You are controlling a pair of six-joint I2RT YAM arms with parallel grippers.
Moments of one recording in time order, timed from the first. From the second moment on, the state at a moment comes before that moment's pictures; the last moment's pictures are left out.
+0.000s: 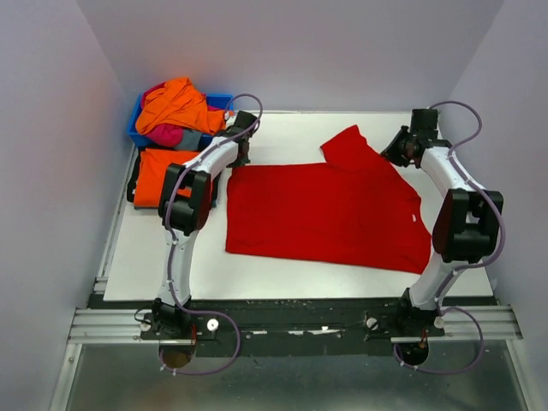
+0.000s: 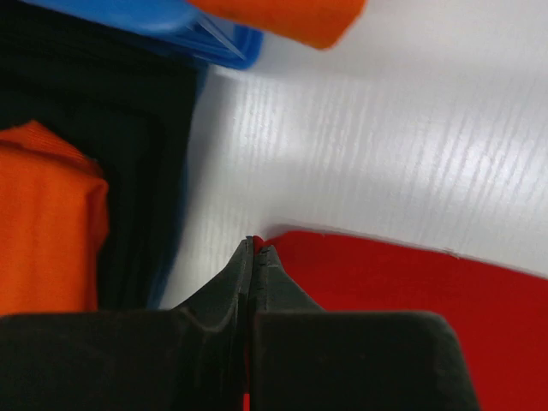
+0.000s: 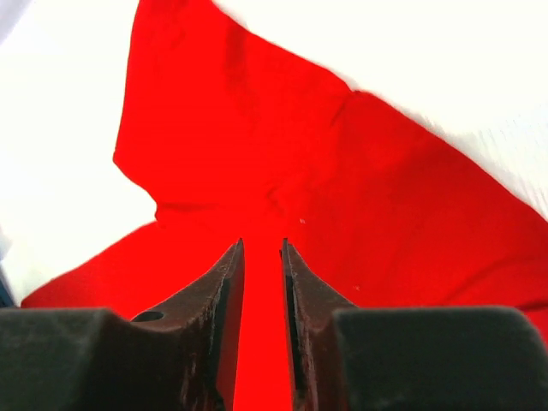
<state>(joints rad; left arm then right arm) -0.35 2.28 1.86 -0.62 -0.39 -0.43 -0.07 1.78 1.38 -0.38 -0.09 0.57</state>
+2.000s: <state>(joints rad) -0.27 2.26 1.84 -0.57 -0.24 -0.35 0.02 2.54 2.29 -0.56 -0.13 0.66</state>
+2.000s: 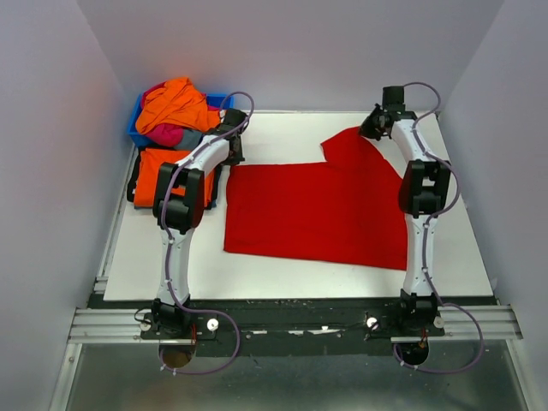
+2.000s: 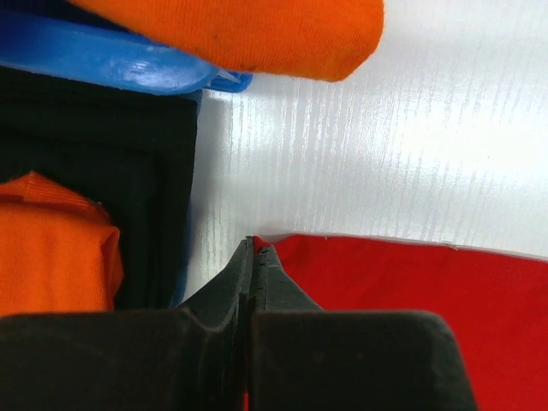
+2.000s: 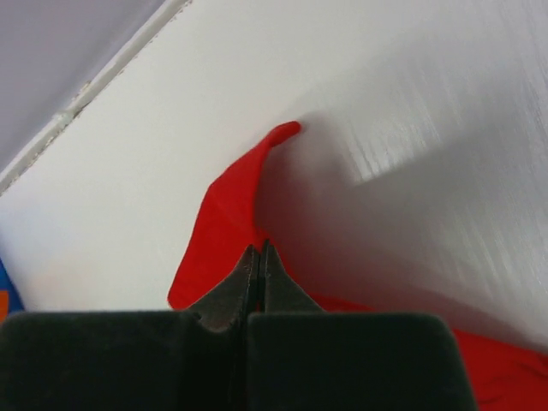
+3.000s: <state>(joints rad) -0.26 1.92 1.33 -0.12 -0.10 -0.14 -0.08 1.92 1.62 -0.48 -0.33 0.53</state>
